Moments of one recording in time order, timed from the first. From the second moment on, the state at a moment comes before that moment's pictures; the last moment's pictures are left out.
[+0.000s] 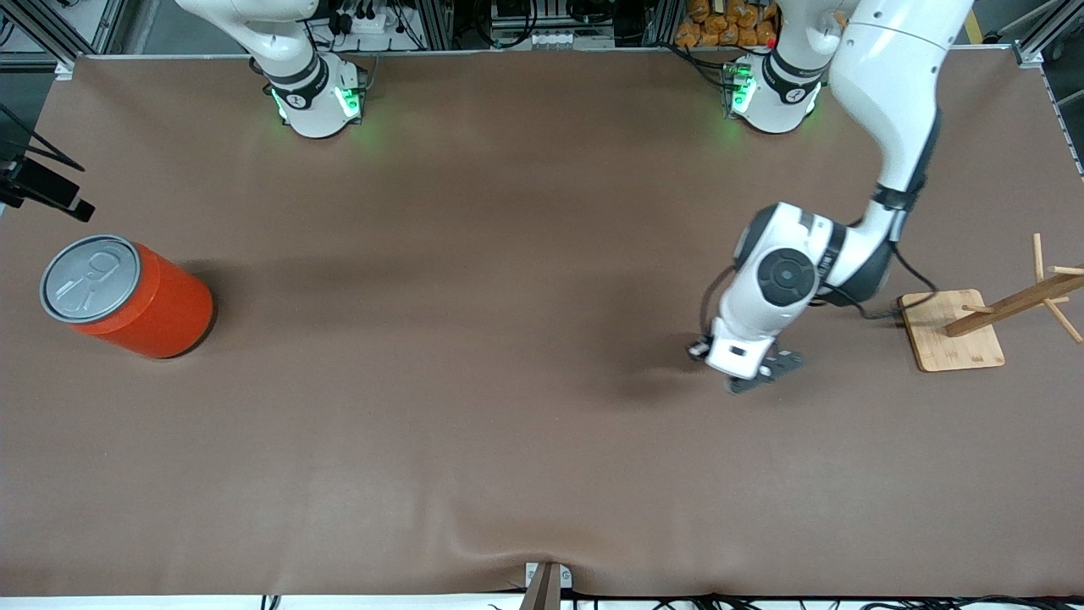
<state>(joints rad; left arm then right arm) -0.20 0.51 -0.15 -1.82 0.21 2.31 -0.86 -0.08 -0.03 -0.03 -1.51 0.05 1.48 0.11</state>
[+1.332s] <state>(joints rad) -0.12 0.47 -0.09 -1.70 0.40 2.25 -0.83 -0.09 -0.02 -0.04 -1.51 0.04 1.44 -0.04</state>
